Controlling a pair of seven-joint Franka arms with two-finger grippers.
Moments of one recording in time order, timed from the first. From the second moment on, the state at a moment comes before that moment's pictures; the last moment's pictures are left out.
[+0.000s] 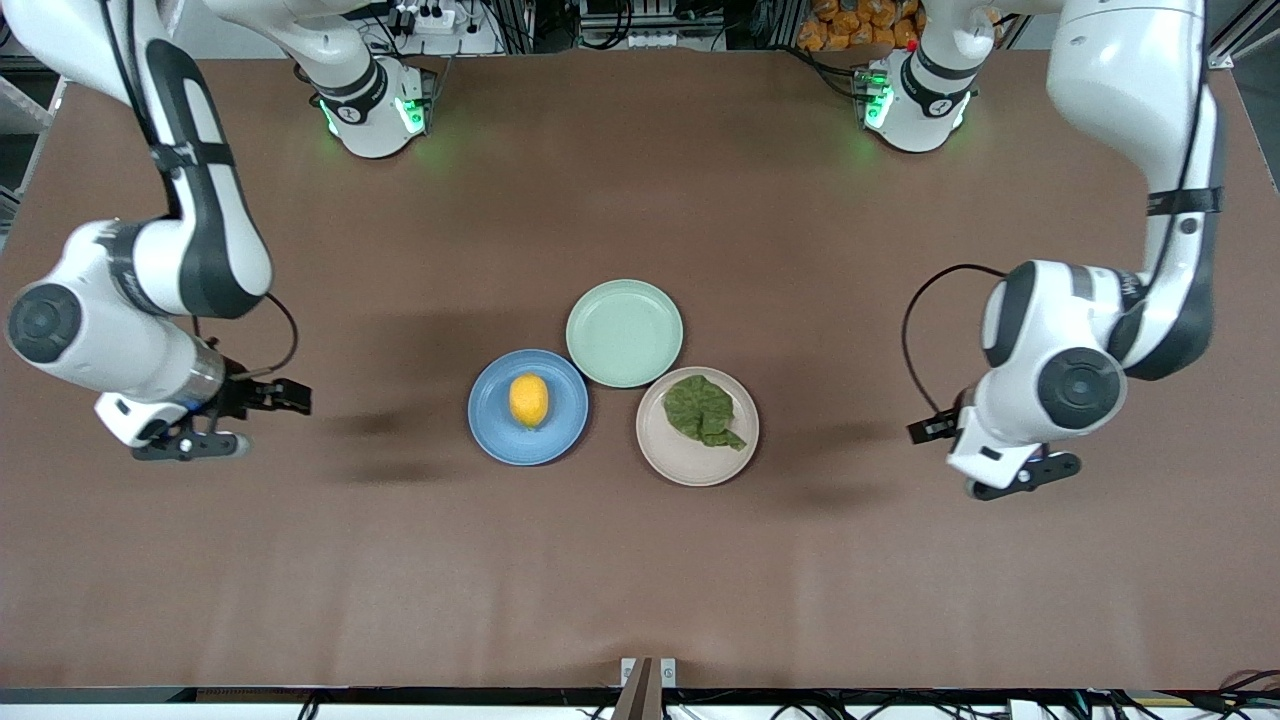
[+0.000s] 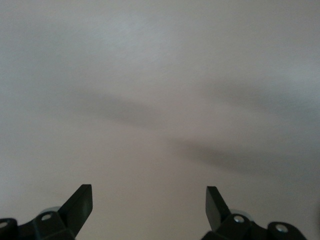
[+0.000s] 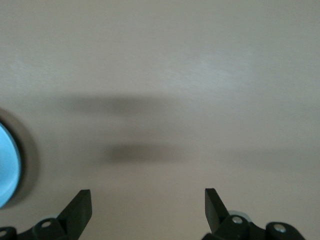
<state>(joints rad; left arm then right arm) -0.19 0.53 0.01 -1.55 0.11 1.87 -0.48 0.12 0.30 -0.15 -1.83 0.05 2.10 -0.09</state>
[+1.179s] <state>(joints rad) -0.03 0.09 -0.08 -1.92 0.10 1.99 -0.28 0.06 0.03 -0.14 -1.69 -0.06 1.68 -0.12</state>
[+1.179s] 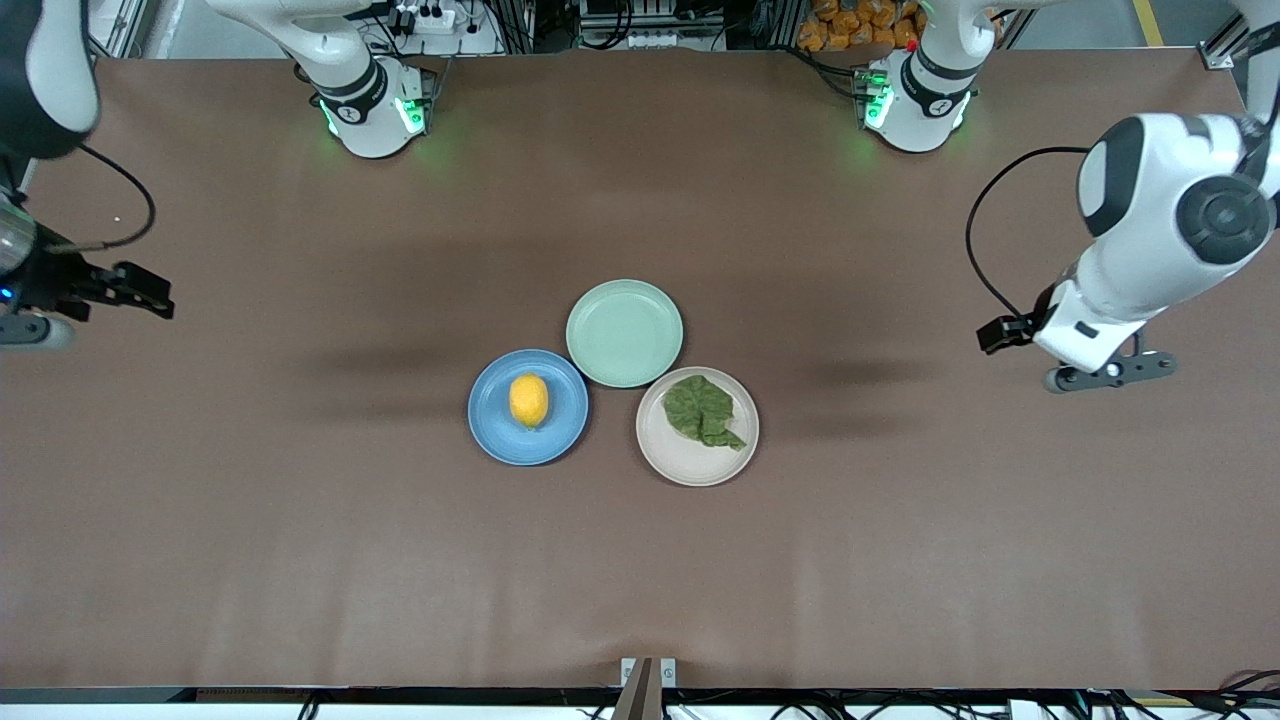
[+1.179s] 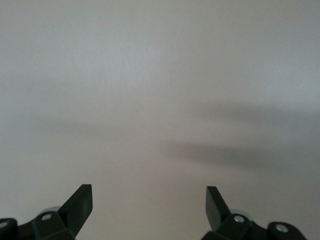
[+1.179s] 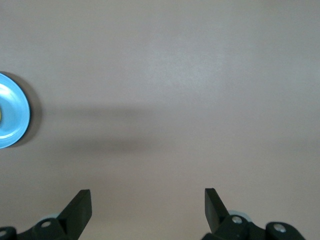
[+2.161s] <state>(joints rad) -0.01 0.04 -0.12 -1.57 0.04 1.63 -0.11 0.02 -0.06 -0.10 -1.58 -0.06 1.53 -0.12</state>
